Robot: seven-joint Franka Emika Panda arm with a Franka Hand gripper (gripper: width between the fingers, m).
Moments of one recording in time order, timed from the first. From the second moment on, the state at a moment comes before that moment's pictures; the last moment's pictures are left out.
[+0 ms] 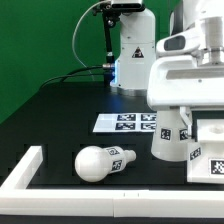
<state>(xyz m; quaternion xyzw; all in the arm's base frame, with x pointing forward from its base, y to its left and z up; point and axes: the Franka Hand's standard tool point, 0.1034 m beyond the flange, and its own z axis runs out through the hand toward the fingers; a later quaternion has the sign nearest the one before) 0.621 0.090 0.085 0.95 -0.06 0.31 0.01</state>
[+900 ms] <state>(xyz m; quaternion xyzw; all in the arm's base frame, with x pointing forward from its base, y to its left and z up) 0.620 0.089 0.062 0.95 -0.07 0.30 0.02</state>
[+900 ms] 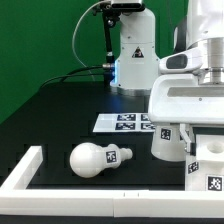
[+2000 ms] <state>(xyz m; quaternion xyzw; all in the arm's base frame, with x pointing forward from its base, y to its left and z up) 0.617 0.088 0.056 0.95 -0.06 0.30 0.03</state>
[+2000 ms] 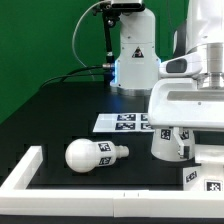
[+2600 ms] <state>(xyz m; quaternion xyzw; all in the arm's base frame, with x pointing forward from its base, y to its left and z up) 0.634 0.078 0.114 0.96 -0.07 0.27 0.00</state>
